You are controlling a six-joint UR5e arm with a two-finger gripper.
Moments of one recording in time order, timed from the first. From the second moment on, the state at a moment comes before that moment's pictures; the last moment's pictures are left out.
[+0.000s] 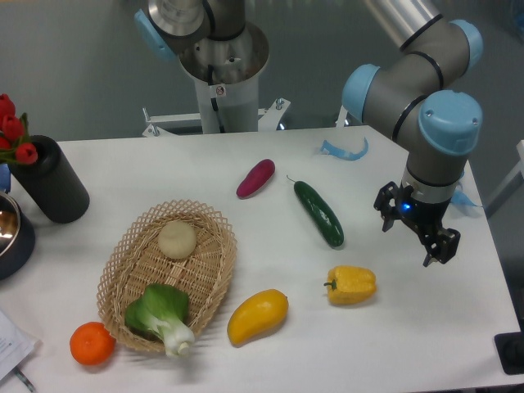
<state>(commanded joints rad) 2.72 -2.04 -1.46 -1.05 1.49 1.62</state>
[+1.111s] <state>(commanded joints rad) 2.72 -2.11 -1.54 -0.93 1.43 1.69</state>
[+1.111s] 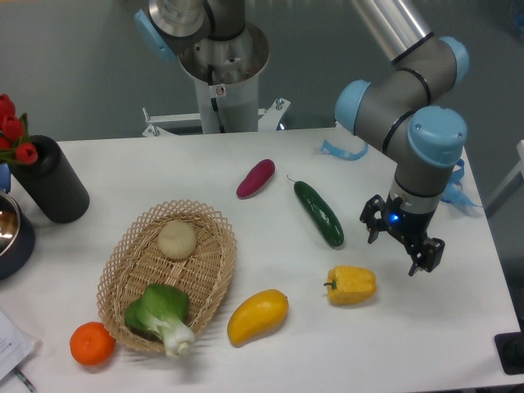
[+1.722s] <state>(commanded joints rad) 2.69 -2.18 -1.52 -0.93 1.44 1.81</state>
